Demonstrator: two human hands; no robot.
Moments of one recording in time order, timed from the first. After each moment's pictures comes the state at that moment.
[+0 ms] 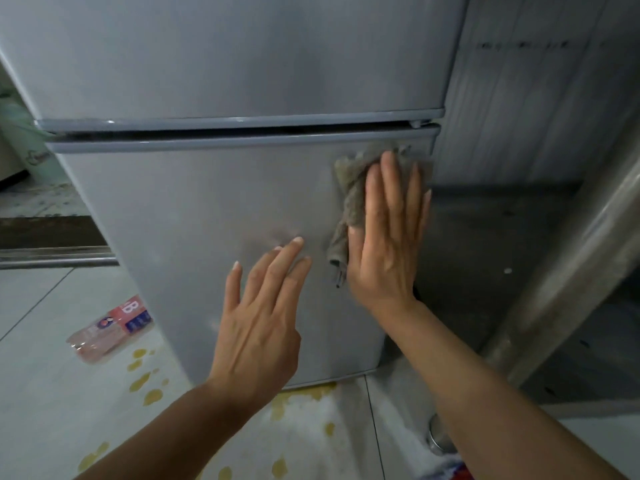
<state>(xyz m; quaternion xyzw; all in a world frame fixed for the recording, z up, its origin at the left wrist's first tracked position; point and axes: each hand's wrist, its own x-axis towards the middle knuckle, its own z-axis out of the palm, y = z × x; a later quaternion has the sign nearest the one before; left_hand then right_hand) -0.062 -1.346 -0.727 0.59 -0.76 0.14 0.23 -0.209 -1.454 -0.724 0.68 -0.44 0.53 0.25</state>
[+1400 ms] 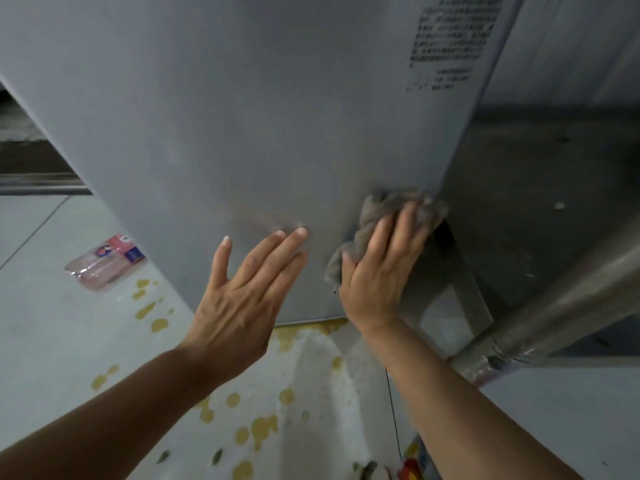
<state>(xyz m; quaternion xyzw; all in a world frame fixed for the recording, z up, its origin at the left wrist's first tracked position) -0.019 -1.347 -0.806 0.54 -0.81 0.22 0.07 -0.186 -1.437 -0.872 0.65 -0.53 0.50 0.21</state>
